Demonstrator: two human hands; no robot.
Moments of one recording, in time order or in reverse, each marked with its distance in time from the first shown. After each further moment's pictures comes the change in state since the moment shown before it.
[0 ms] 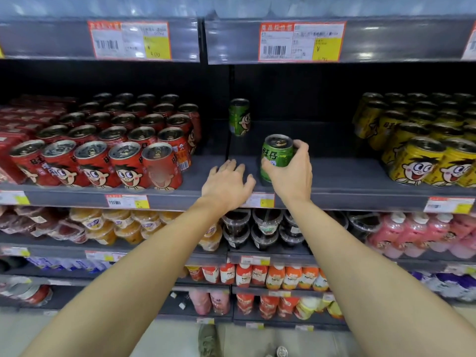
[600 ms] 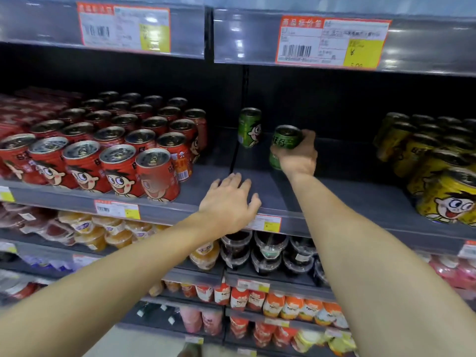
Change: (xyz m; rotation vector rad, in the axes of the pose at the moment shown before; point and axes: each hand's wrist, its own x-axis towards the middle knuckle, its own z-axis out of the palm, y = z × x) left_hand 0.000 0.000 0.001 0.047 0.019 0.016; right_hand 0.098 -0.004 0.046 -0.005 -0.038 0.140
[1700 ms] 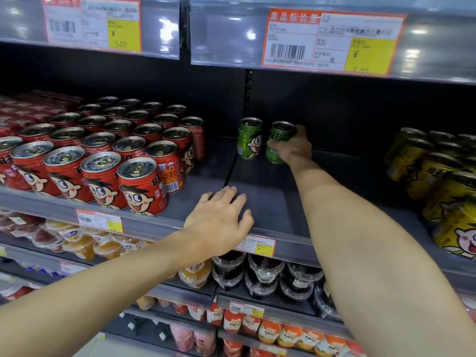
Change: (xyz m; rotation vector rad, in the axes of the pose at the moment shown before) left_hand 0.000 0.002 0.007 0.085 0.106 0.010; right_hand 0.084 -0.011 0.027 -0.069 -0.211 0.036
